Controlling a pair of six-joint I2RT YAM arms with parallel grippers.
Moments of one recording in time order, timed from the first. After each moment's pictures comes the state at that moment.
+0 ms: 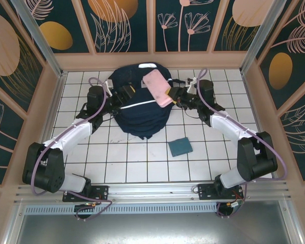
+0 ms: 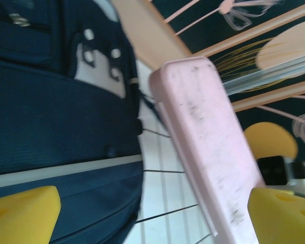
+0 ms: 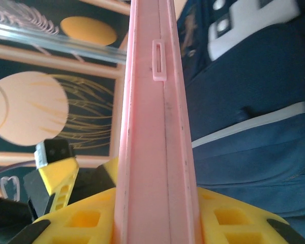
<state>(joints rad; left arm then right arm) -0.32 1.41 0.88 0.17 0.38 -0.93 0.34 1.49 0.96 0.18 -0.62 1.04</state>
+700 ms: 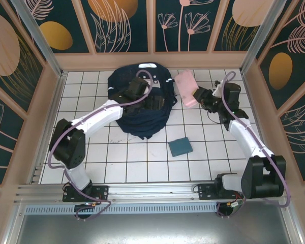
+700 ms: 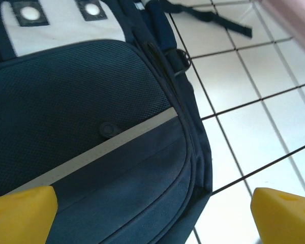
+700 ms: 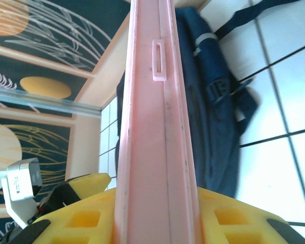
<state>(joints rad) -0.66 1.79 1.43 -0.40 -0.01 -0.38 0.07 1.26 0.88 -0.09 -0.58 0.83</state>
